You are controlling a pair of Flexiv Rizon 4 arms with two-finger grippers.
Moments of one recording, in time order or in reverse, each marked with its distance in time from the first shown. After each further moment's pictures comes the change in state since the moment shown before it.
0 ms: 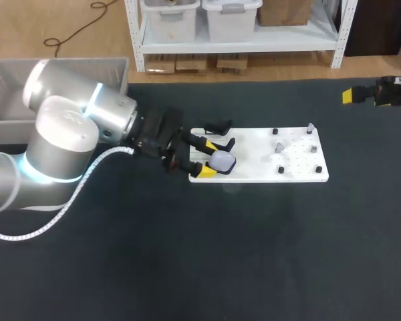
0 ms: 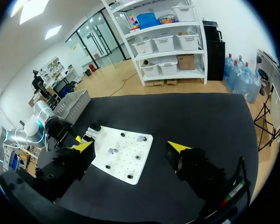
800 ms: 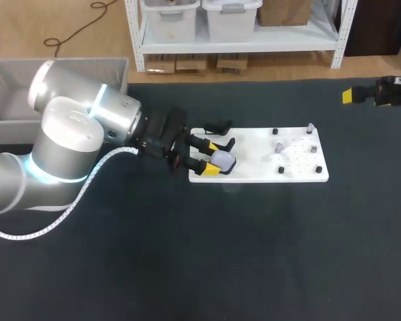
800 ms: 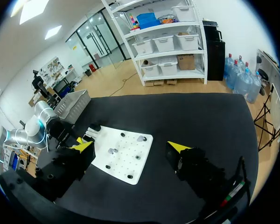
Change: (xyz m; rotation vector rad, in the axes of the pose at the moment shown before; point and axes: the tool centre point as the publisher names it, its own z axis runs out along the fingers) left arm 0.000 0.004 0.008 0.000 -0.008 -0.011; right arm 0.000 0.000 0.000 0.000 0.000 0.000
